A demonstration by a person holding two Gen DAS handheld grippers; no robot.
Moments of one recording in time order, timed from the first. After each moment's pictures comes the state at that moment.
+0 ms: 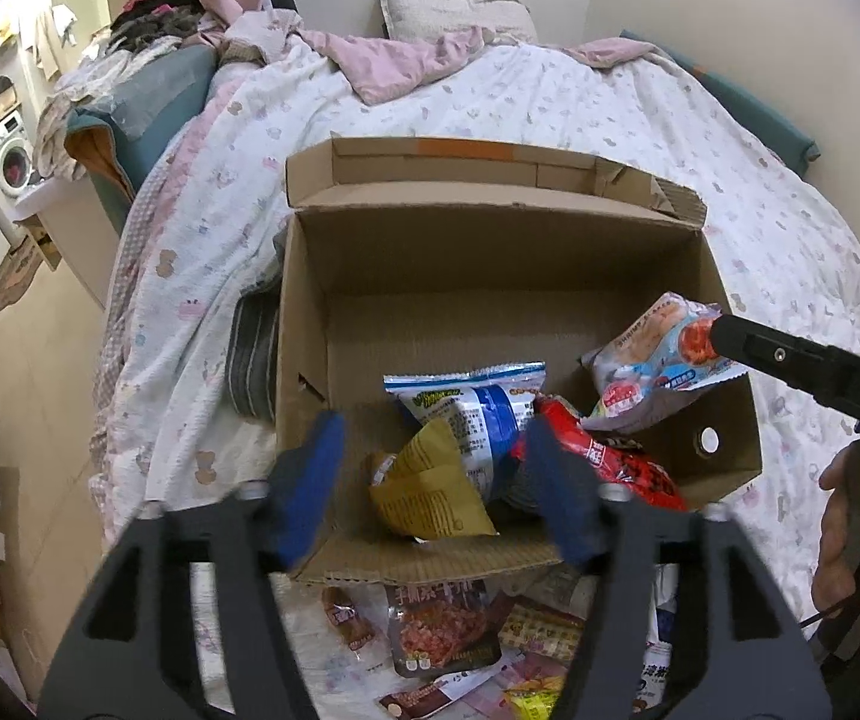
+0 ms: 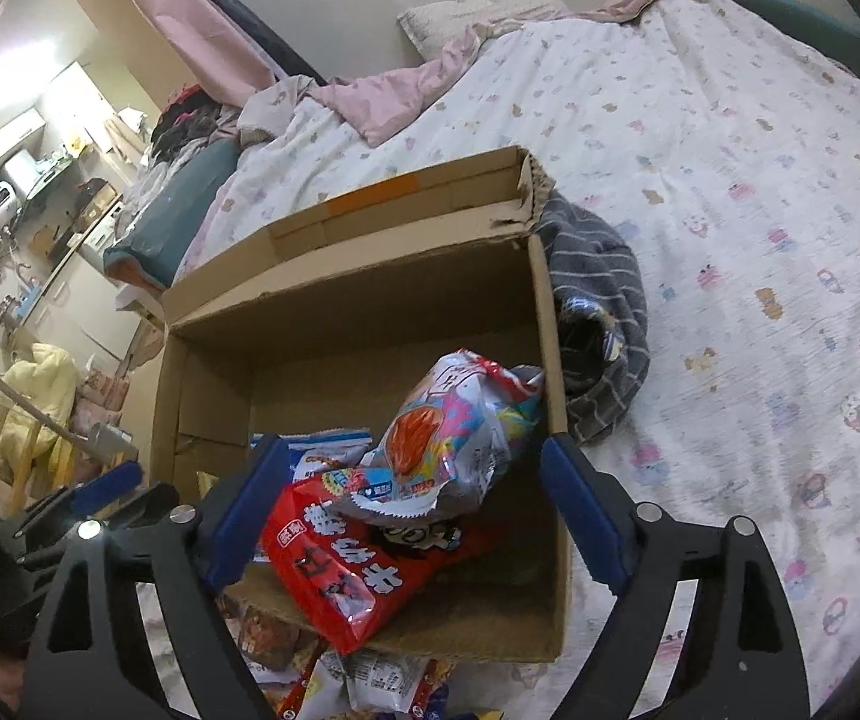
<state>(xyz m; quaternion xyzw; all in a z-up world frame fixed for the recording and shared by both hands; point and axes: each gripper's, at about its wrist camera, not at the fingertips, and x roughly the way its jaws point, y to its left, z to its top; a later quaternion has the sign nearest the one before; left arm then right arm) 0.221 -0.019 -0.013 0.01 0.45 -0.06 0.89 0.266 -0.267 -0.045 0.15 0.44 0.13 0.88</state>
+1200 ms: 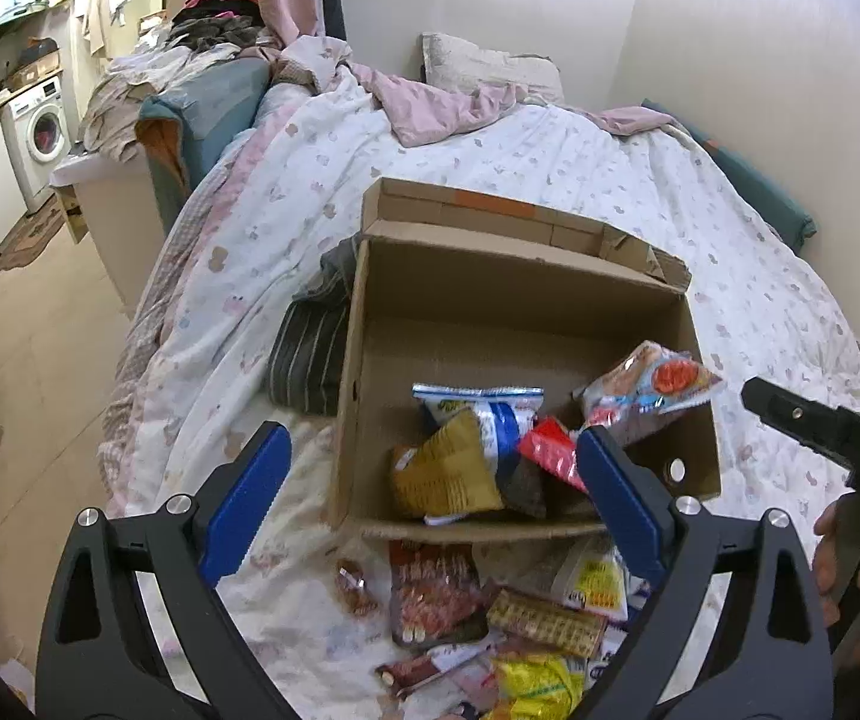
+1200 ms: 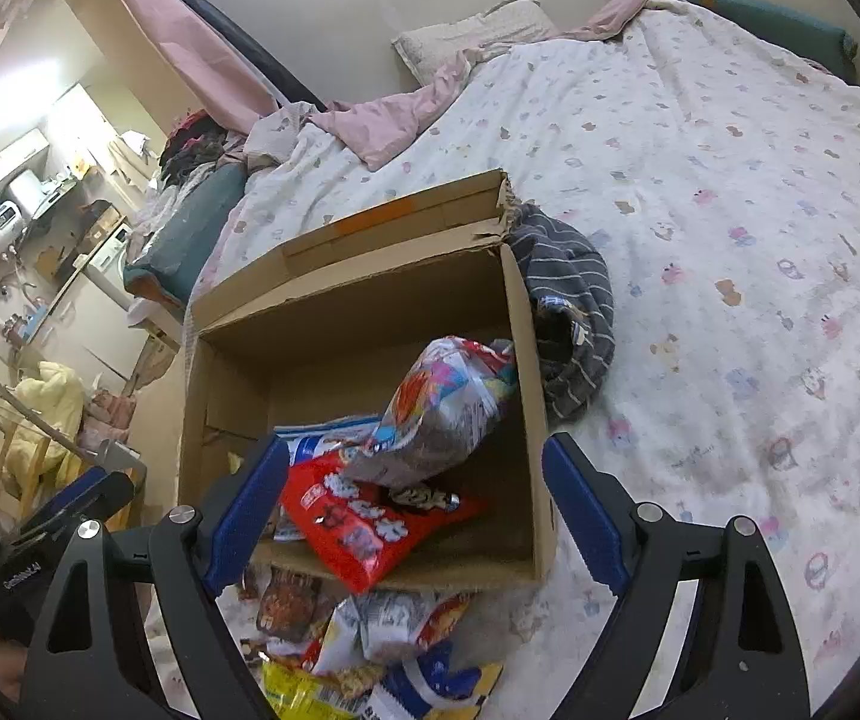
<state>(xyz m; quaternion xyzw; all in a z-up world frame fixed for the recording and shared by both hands) 0.179 0.016 0.013 -0.06 0.40 -0.04 0.91 0.219 -0.284 -0.024 0.17 0.42 0.13 0.88</state>
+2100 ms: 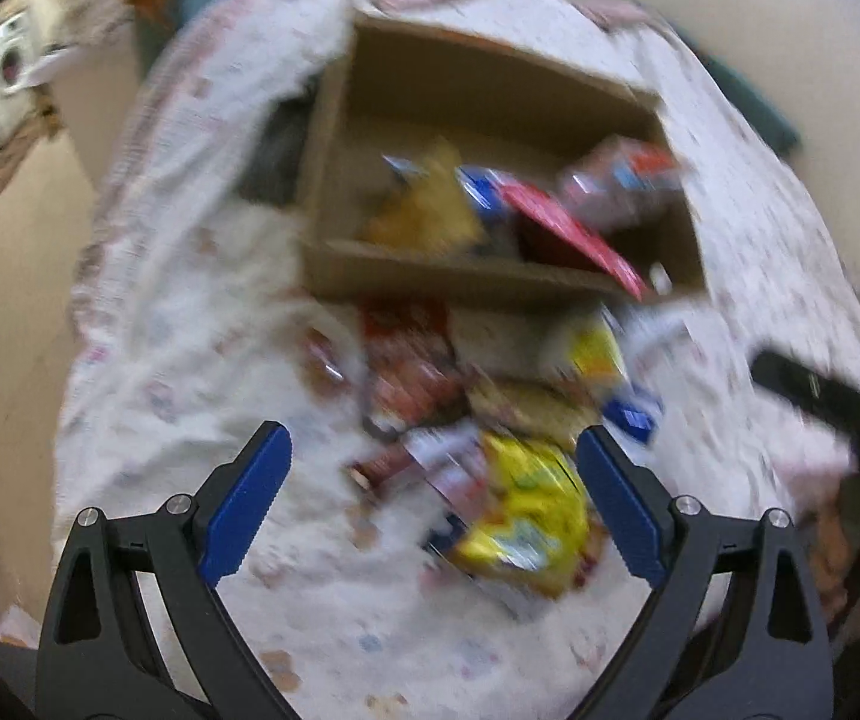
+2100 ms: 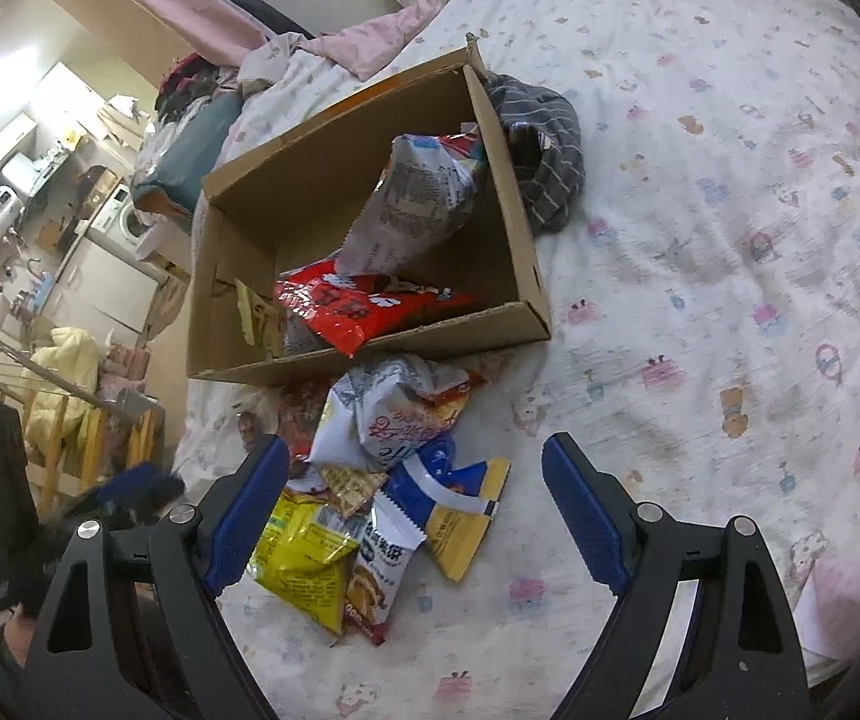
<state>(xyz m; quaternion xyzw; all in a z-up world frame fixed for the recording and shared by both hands) 0.106 0.000 -0.048 -0.06 0.53 -0.10 0.84 0.137 -0.284 -0.065 0.19 0.49 0.14 0.84</state>
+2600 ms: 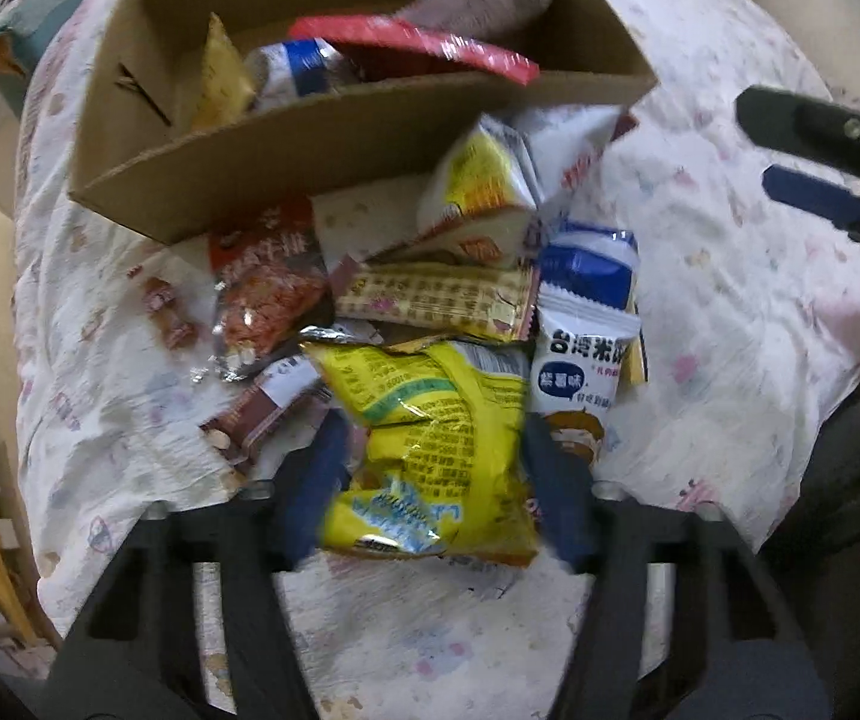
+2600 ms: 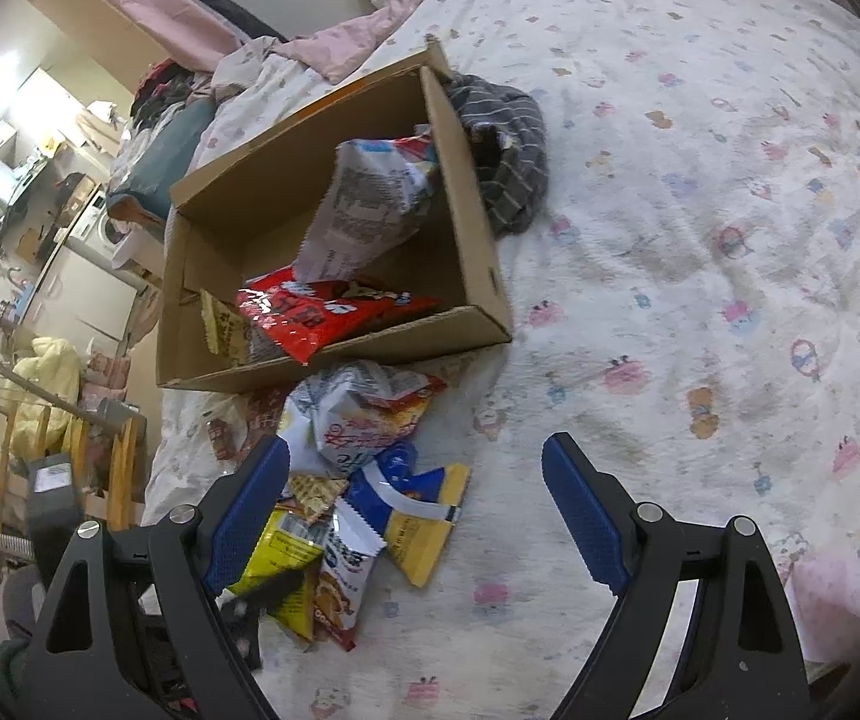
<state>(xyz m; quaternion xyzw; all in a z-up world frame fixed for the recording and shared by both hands) 0.099 -0.083 -0.103 0.07 0.59 -0.14 0.79 0.135 -0.303 -0.071 0.20 0.50 0.11 0.83</state>
